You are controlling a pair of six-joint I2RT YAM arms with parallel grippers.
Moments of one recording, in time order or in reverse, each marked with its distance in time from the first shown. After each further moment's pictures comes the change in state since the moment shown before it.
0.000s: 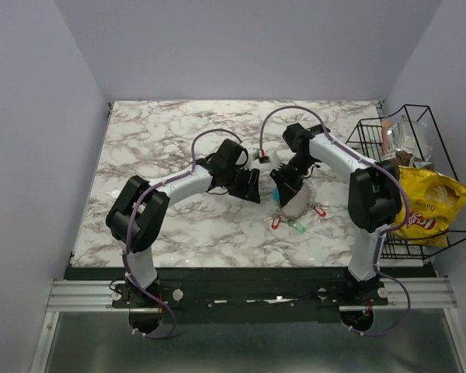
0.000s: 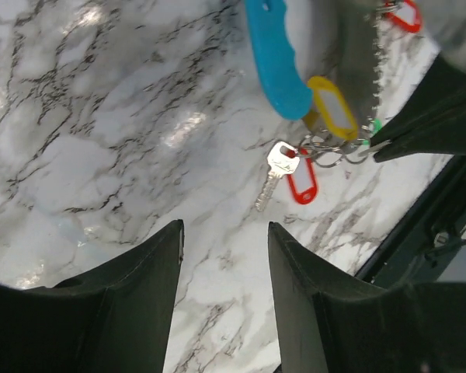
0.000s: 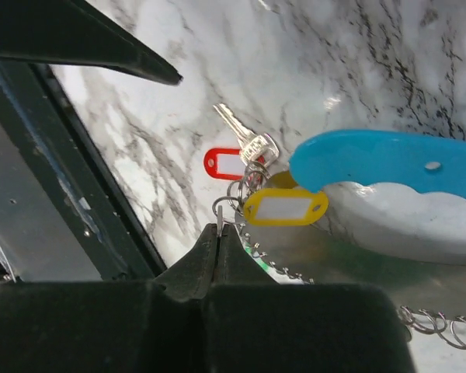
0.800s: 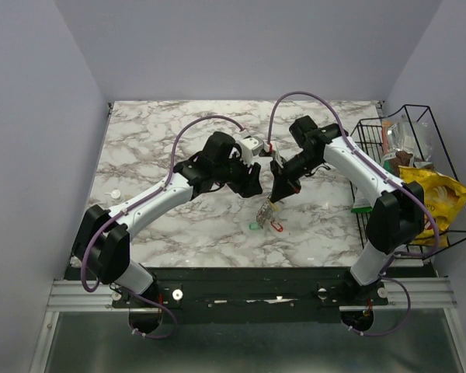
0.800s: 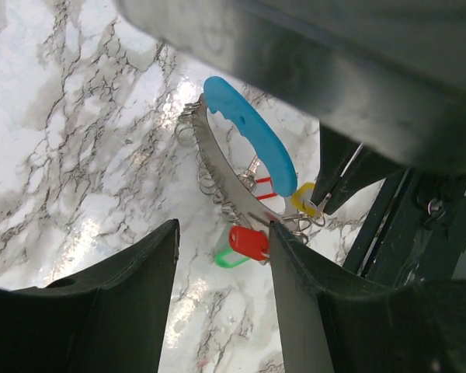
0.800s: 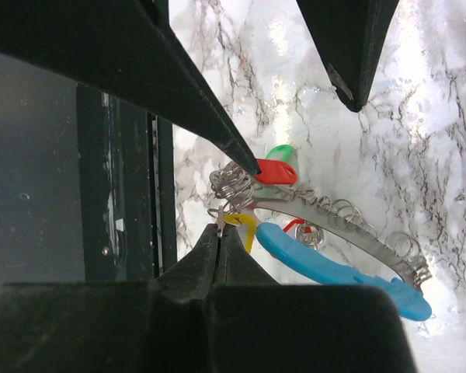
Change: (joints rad) left arm -0.047 -0.318 -0.036 0.006 -0.029 0.232; right arm 0.027 -0.249 -0.043 -0.004 -0.330 -0.240
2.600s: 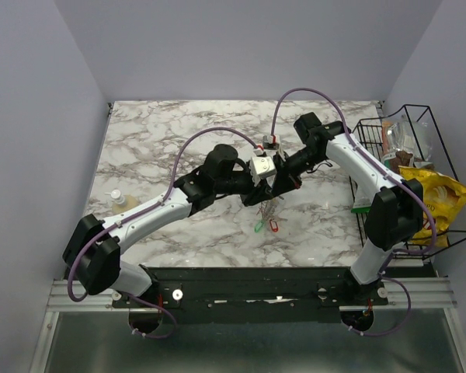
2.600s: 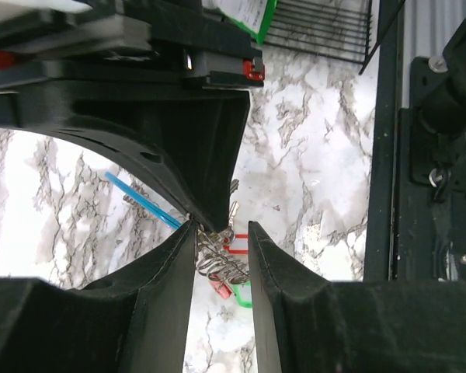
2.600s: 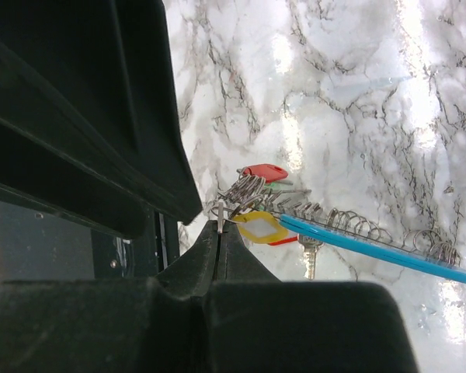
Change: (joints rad) left arm -0.085 -0.099 -0.129 0.260 0.109 0.253; right arm -0.057 0.023 0.012 0.025 -0.053 0.045
